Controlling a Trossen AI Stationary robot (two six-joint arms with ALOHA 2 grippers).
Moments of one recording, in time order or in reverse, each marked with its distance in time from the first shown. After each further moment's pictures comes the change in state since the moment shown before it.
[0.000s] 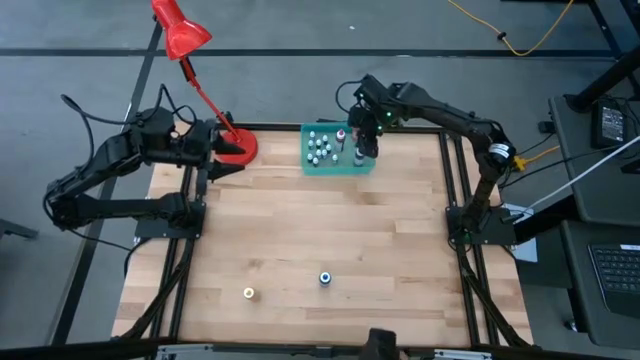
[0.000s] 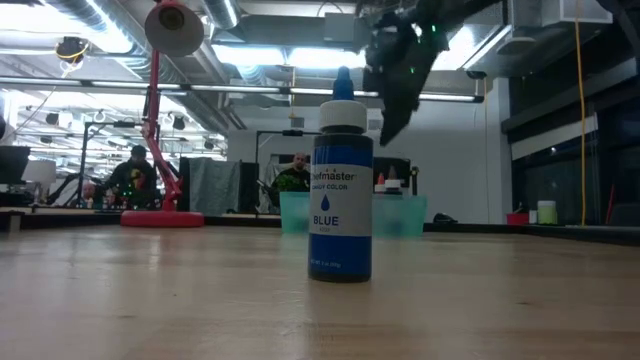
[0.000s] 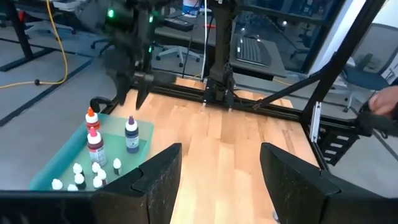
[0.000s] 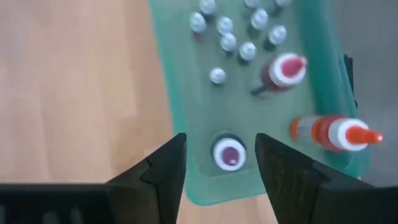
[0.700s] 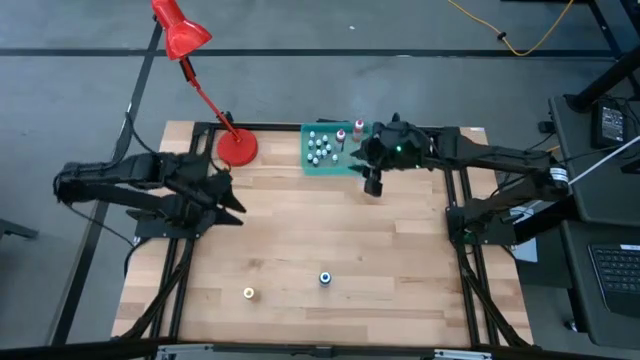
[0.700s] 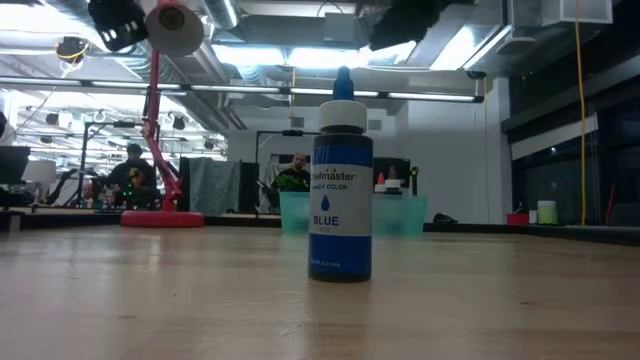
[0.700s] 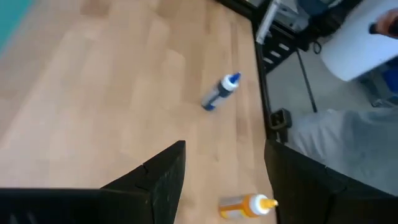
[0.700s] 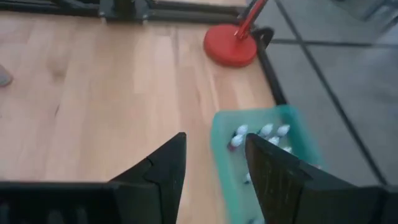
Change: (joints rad) left arm -0.365 -0.042 -0.261 -0.098 0.004 -0.336; right arm 0.442 -0.461 -0.336 0.443 0.312 0.273
